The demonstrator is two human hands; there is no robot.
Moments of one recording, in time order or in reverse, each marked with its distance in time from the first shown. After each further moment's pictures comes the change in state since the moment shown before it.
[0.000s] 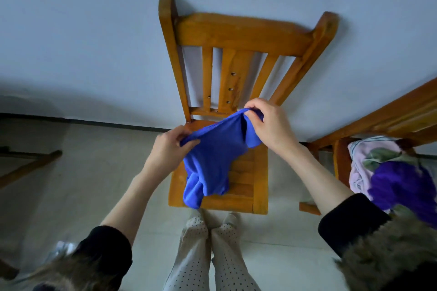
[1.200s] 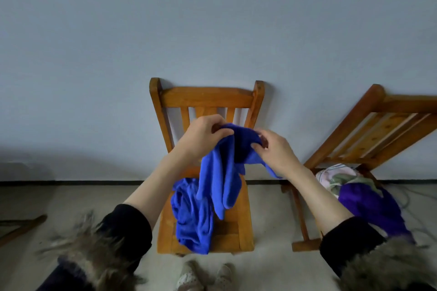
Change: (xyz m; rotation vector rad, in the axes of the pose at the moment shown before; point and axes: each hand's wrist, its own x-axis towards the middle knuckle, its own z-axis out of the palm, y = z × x) left_hand -0.011 0.199 -0.035 0.020 -0.136 0.505; right_hand -0.057 -0.017 -0.116 -0.058 0.047 0.131
